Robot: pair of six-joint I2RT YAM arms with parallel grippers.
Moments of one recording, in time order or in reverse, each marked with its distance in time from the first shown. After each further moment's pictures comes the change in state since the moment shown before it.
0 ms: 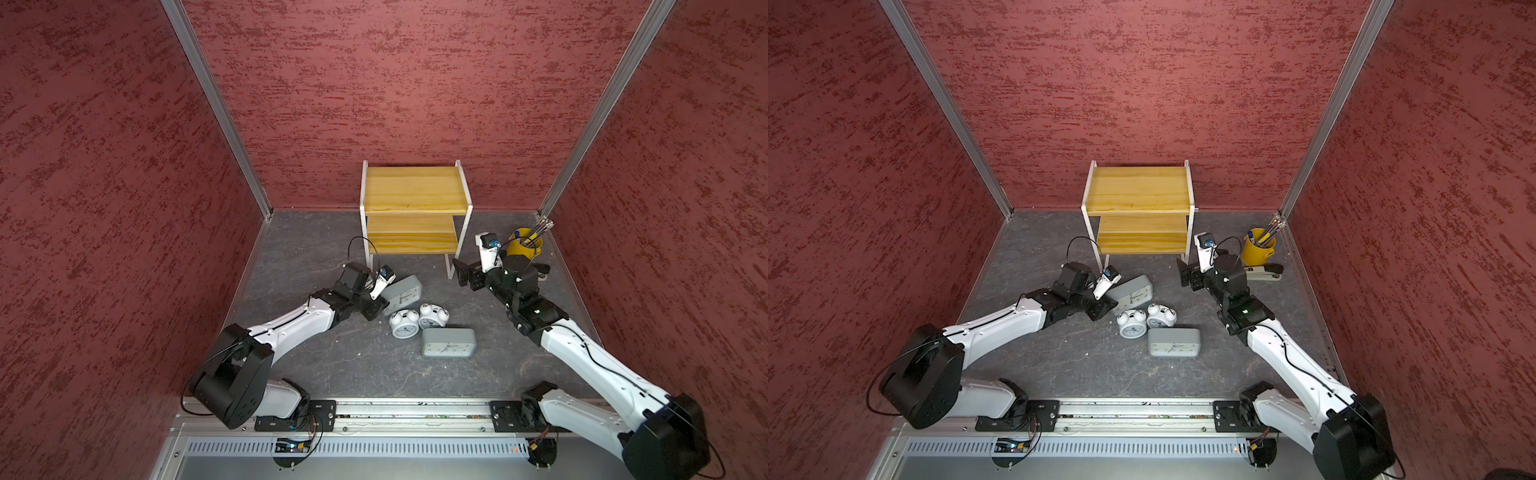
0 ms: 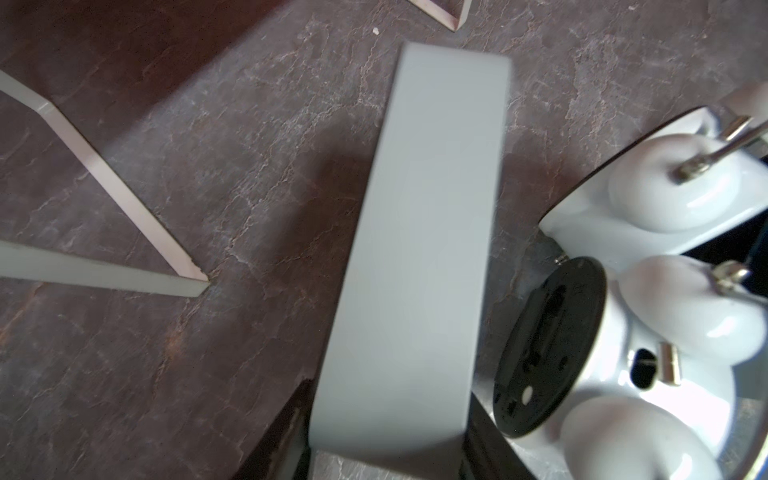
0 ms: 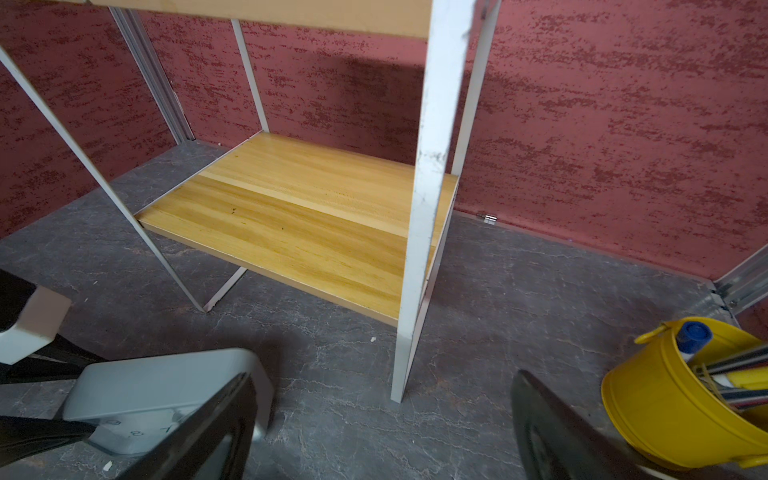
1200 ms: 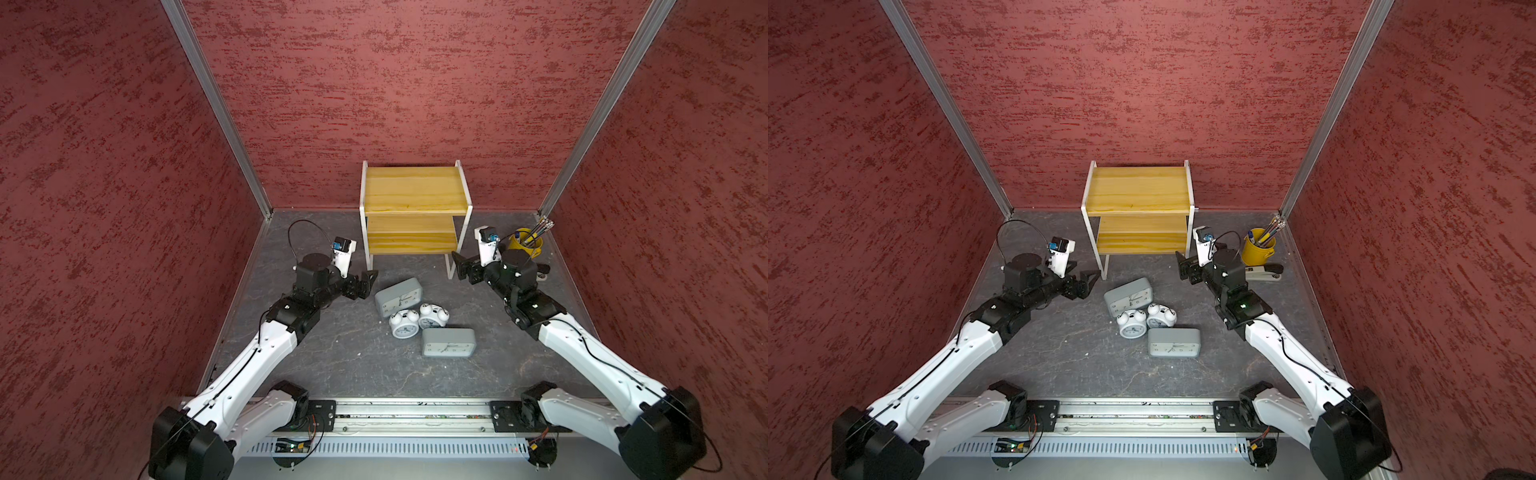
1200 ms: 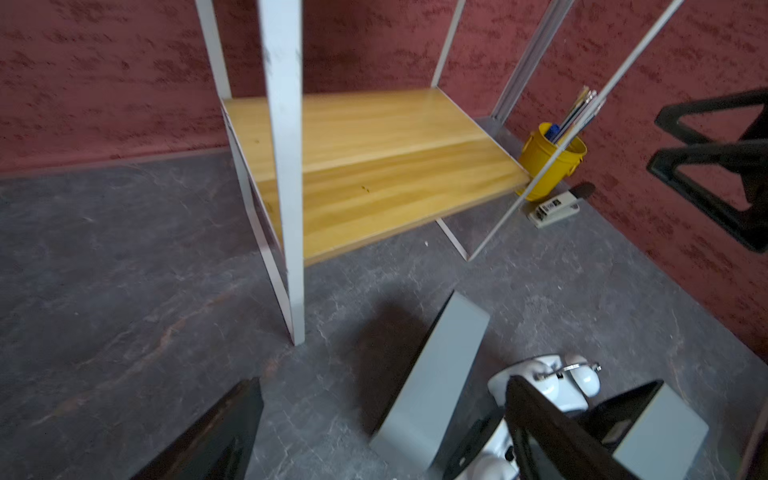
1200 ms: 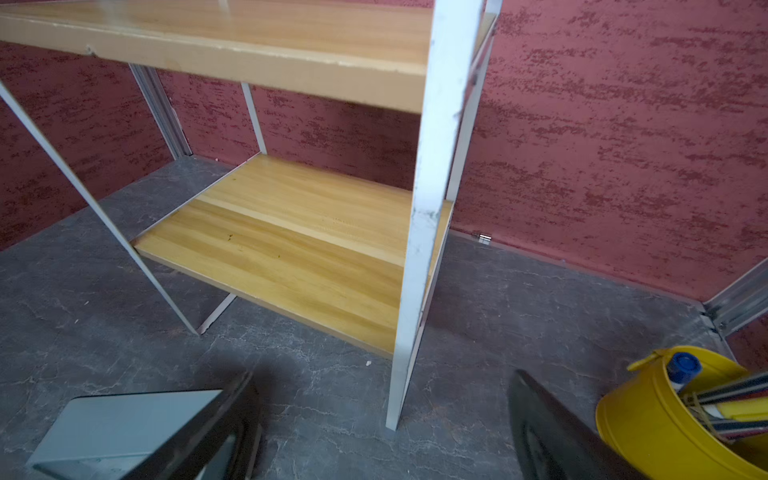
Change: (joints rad) left arm 0.134 -0.396 -0.017 0.005 0.045 -0.361; right arm 0.000 0.028 0.040 0.023 -0.002 -0.009
